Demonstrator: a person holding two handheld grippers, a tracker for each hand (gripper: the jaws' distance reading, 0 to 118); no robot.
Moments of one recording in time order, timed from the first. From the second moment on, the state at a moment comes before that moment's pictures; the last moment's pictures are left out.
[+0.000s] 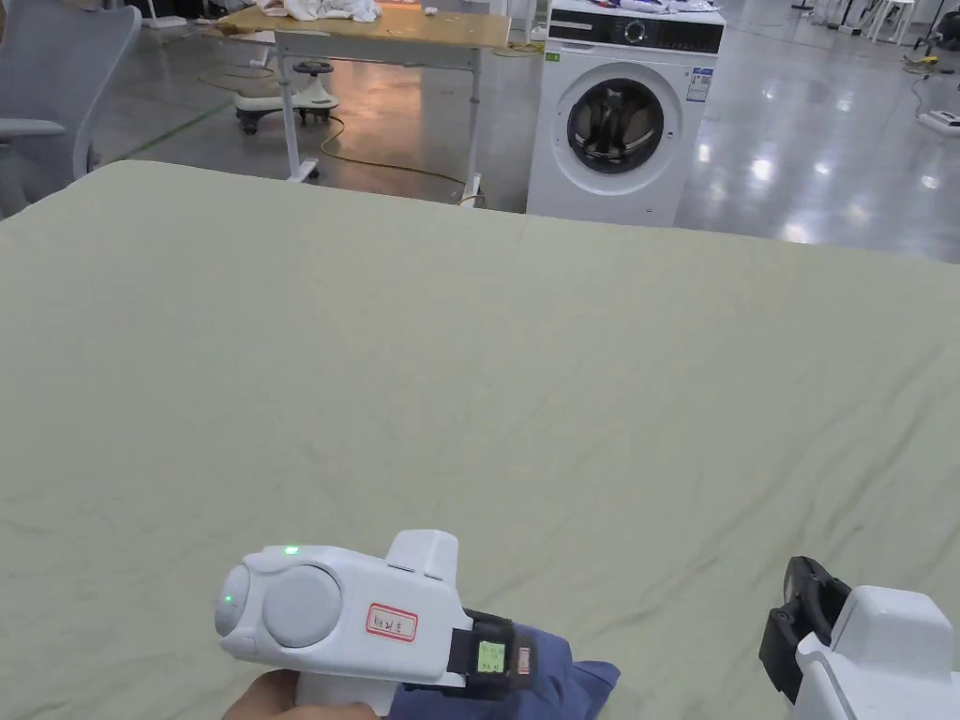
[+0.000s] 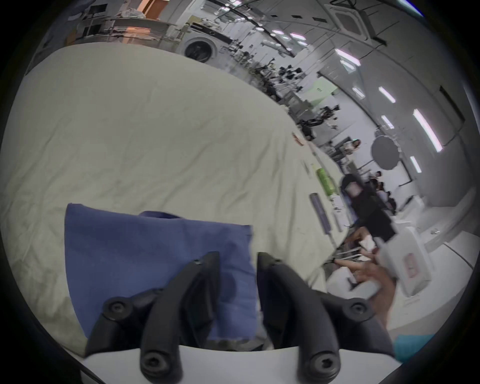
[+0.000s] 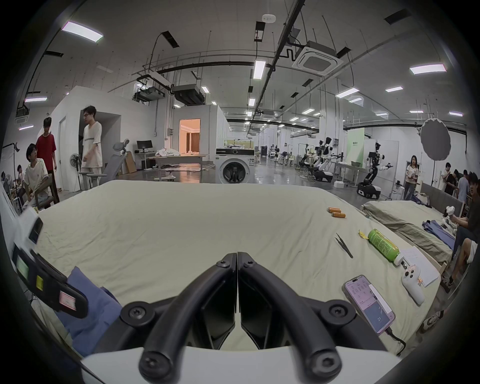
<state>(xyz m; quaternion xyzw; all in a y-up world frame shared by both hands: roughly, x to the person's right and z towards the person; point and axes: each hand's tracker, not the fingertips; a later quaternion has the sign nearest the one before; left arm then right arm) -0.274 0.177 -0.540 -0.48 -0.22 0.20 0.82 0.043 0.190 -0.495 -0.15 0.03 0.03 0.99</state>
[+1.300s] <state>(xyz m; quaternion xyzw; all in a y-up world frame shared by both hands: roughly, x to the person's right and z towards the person) -0.331 0.219 -0.481 -0.05 0.09 -0.06 0.99 0.002 0.224 -0.512 -0.05 0.05 0.02 1.00</state>
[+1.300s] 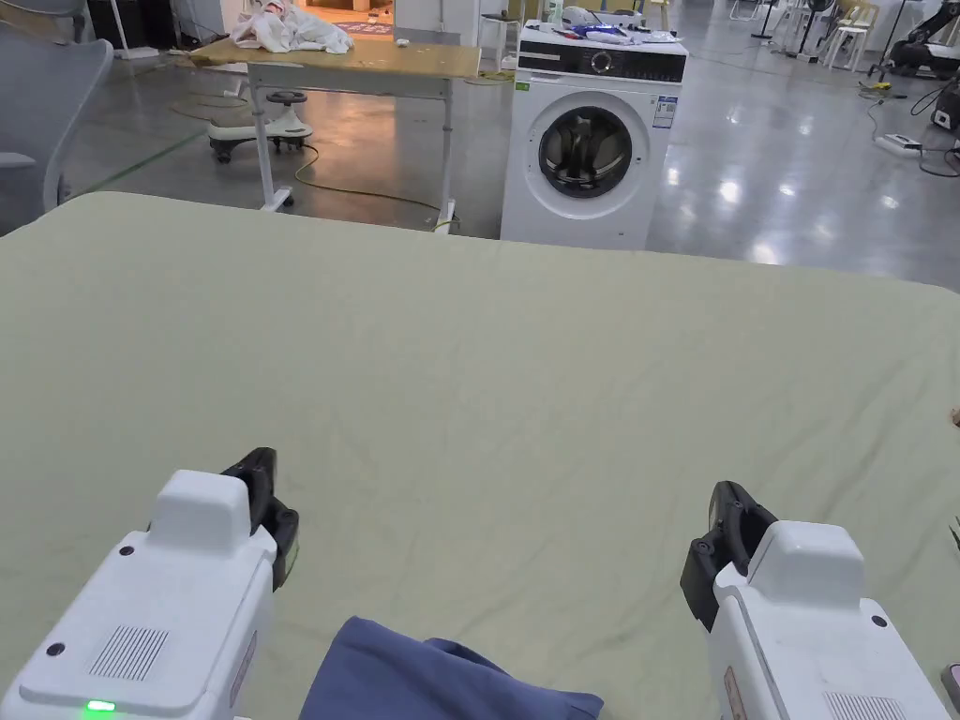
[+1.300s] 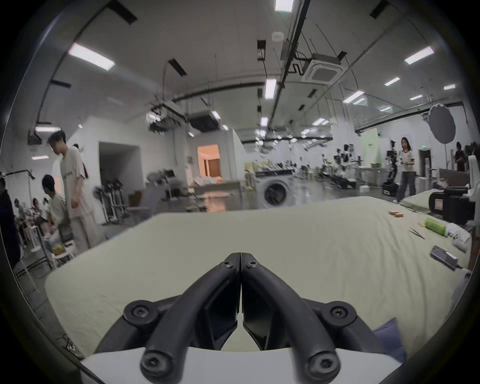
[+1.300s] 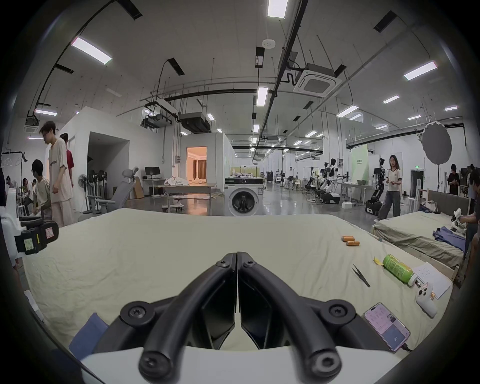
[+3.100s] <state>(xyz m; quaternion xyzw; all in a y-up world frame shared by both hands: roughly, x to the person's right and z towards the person) -0.429 0.054 -0.576 -0.47 -0.35 0.40 0.71 -0.077 0.075 -0.460 -0.27 0.16 0.06 0.95</state>
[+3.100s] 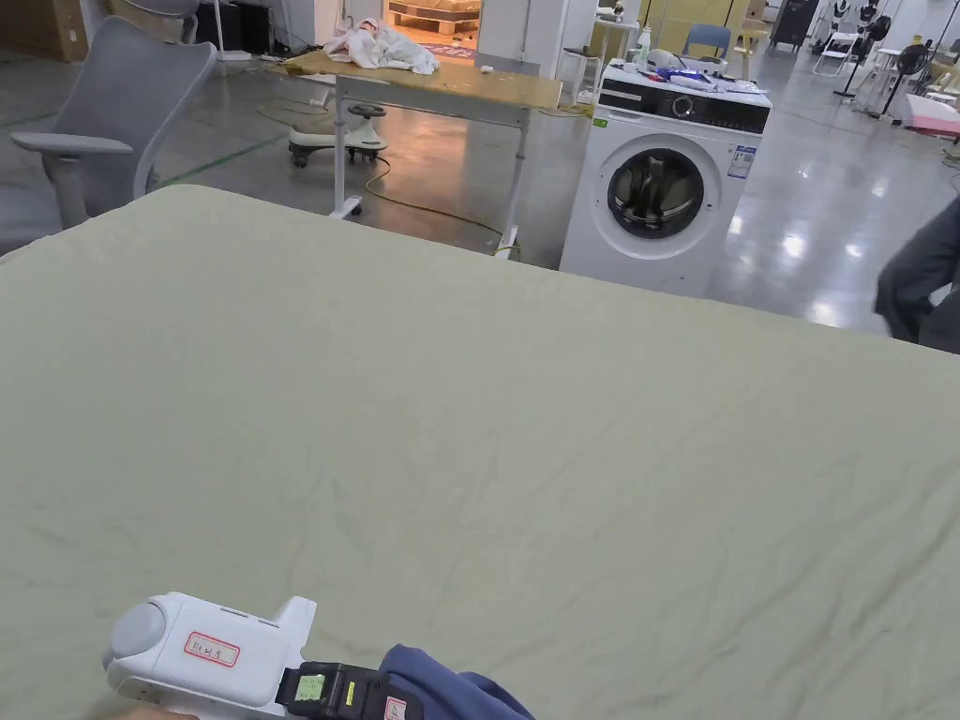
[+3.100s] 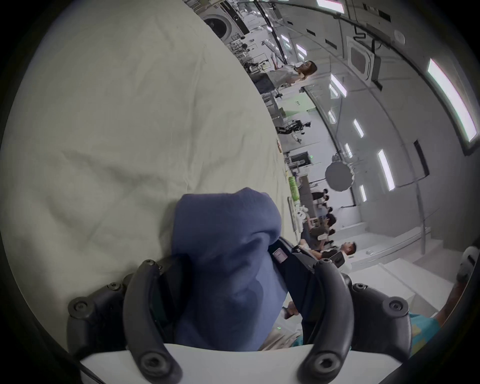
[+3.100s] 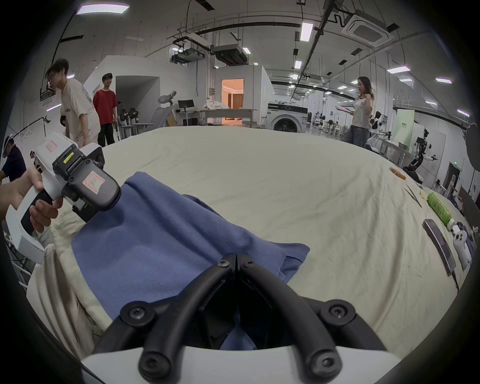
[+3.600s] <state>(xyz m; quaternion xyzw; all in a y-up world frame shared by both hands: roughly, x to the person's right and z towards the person) -0.459 0.048 -0.570 -0.46 -0.33 0.41 0.72 -0.079 0.075 -0.461 -0.27 0.16 0.08 0.94</state>
